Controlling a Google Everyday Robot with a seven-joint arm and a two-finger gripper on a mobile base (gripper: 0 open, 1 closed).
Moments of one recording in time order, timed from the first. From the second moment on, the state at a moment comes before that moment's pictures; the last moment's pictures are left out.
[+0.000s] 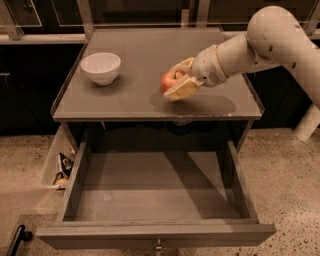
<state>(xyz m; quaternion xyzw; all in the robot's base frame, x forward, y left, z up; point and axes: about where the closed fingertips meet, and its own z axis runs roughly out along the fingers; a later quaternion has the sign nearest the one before) 0.641 -0.057 0.885 -0.59 0.67 0.23 0.40</state>
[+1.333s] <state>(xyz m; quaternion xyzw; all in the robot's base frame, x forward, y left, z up) 0.482 -0.084 0.808 -0.60 0.67 0.20 0.39</state>
